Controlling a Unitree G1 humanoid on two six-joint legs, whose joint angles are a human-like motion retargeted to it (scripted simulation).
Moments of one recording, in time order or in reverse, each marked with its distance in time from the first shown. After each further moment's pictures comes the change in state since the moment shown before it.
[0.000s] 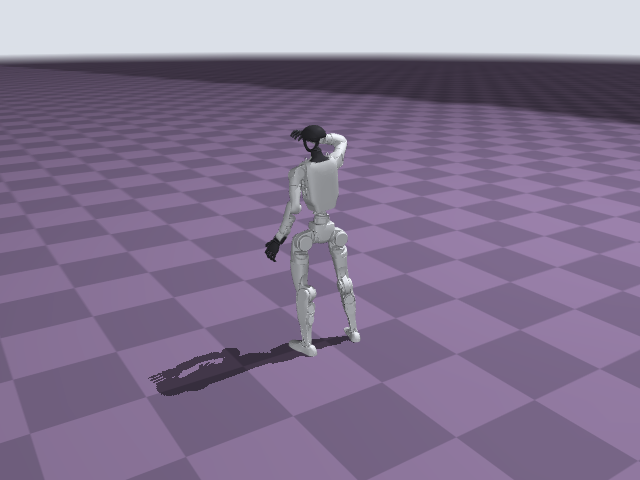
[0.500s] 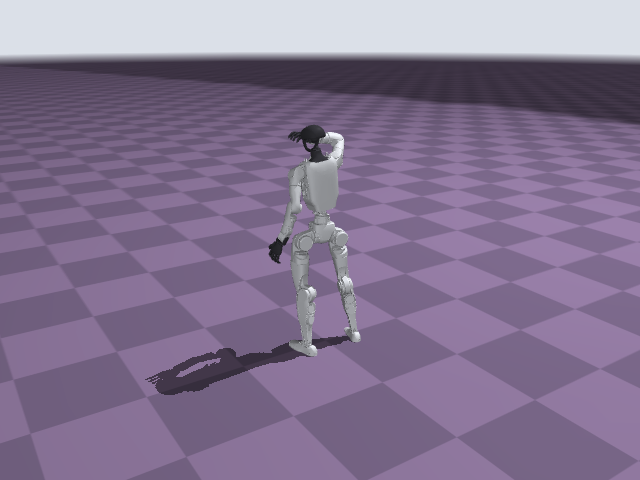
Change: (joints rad) left arm 0.032 -0.005 -0.034 0.003 -0.016 0.016 -0.020; right arm -0.116 0.079 0.096 0.029 0.003 0.007 -0.018; waist -0.011 -0.002 0.002; left_leg -0.012 0.003 -0.003 0.004 -0.001 -0.001; right_leg -0.008 0.002 -0.004 0.000 0.002 0.001
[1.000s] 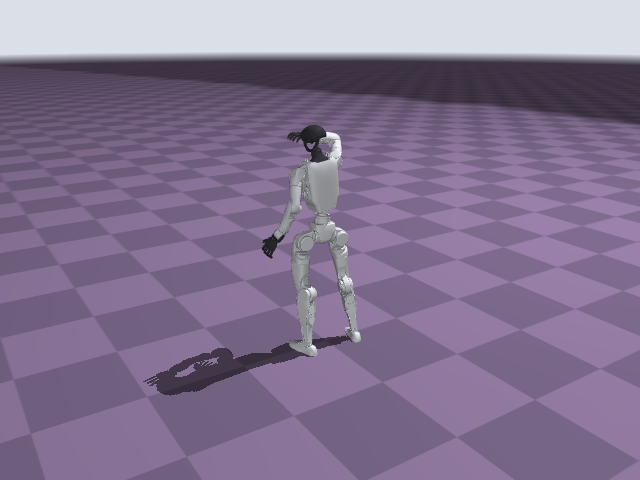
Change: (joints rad) left arm -0.072 0.030 0.028 -0.080 -0.043 -0.025 0.016; right arm -0.035 0.066 0.031 0.035 0.017 -0.003 -0.017; waist 0.018 0.003 0.008; left_leg -0.010 0.000 -0.028 0.001 0.006 -0.001; right_leg 0.008 -0.003 -0.028 0.001 -0.001 -0.002
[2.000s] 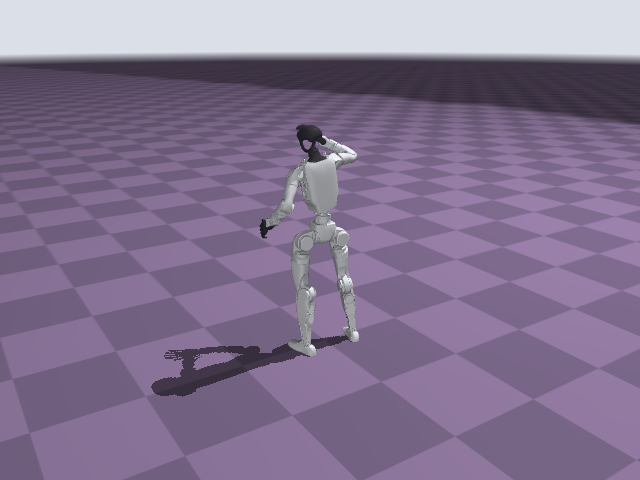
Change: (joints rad) left arm 0.033 0.277 -0.102 -0.520 0.088 -0.026 -0.154; right arm 1.230 -0.256 -0.983 0.135 -0.204 0.088 0.082; waist 0.041 -0.031 0.050; left_leg 0.011 0.018 0.046 -0.005 0.007 -0.002; right_leg -0.026 0.026 0.045 0.007 0.026 0.002
